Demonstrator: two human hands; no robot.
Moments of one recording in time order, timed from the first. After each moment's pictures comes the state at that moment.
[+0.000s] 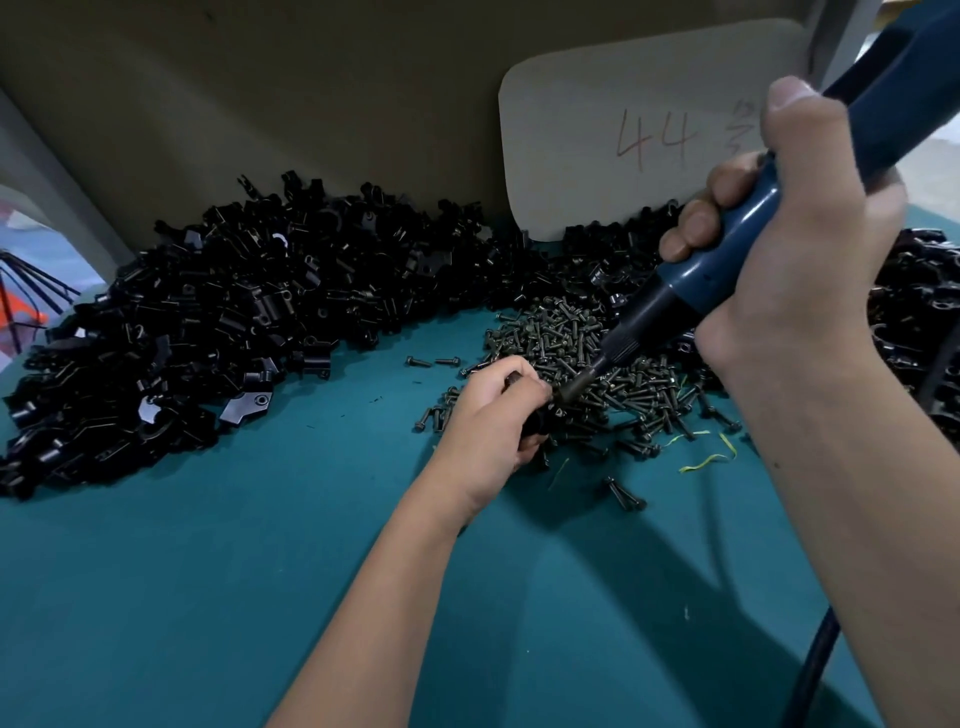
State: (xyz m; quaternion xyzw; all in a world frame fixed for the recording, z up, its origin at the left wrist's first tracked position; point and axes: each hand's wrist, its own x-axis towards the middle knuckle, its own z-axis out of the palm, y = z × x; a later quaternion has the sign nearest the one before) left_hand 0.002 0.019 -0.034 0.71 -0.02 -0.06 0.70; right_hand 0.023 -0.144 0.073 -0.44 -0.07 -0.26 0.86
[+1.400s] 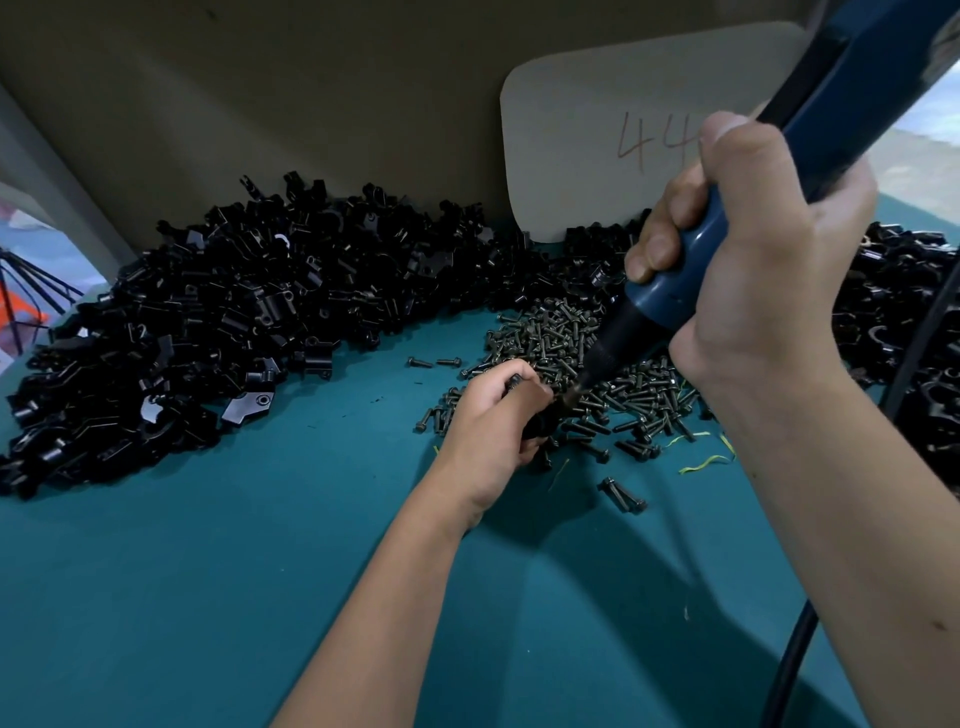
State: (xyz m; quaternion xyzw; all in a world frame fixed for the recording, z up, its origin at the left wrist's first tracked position) left_hand 0.001 0.019 -0.037 0.72 -0.05 -0.04 0.69; right_hand 0.021 -0.131 0.069 -0.47 -0.16 -0.26 0.83
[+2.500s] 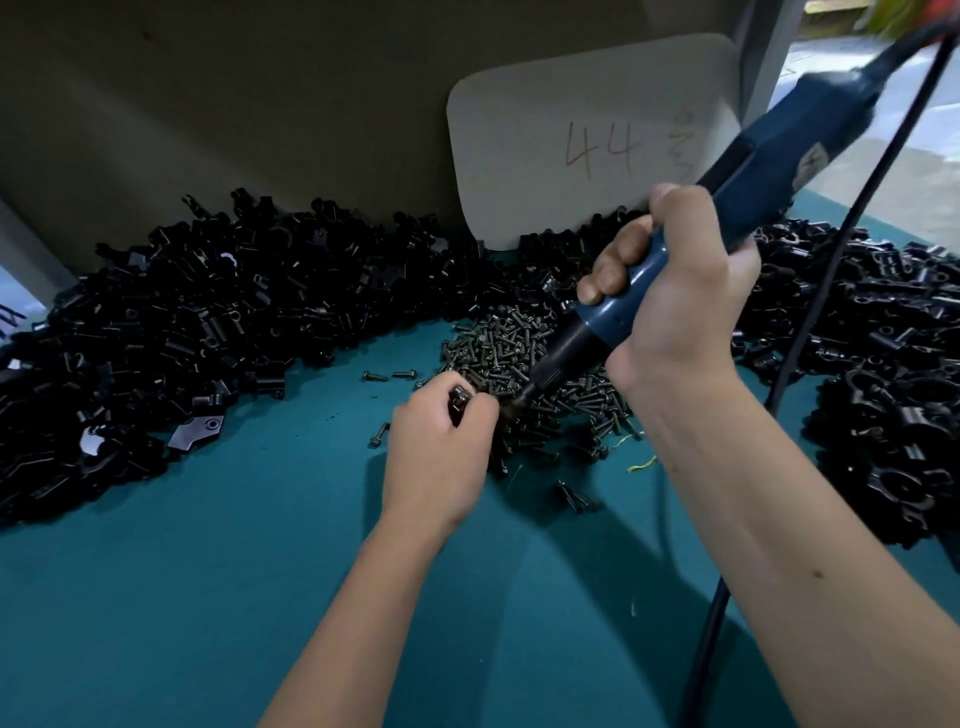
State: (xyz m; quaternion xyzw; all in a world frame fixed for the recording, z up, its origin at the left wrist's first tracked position) left_hand -0.001 0.011 -0.049 0.84 0.01 0.16 0.53; right_hand 0.037 -0.142 0.047 -0.38 -0.05 -0.24 0.89
